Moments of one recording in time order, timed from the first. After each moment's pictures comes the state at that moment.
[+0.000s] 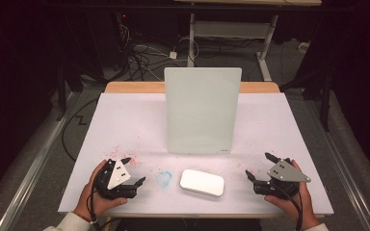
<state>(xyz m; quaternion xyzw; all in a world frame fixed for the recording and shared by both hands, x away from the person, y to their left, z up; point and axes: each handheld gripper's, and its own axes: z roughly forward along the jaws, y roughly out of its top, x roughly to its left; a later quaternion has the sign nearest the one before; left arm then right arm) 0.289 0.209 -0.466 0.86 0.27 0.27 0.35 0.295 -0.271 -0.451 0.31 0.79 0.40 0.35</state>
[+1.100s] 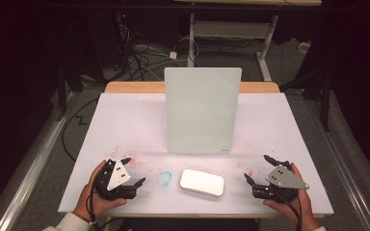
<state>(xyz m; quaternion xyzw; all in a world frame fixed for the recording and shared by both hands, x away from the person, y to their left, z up) 0.287 0.209 -0.466 0.86 0.27 0.27 0.35 0.286 -0.266 -0.453 0.29 0.79 0.39 0.37</state>
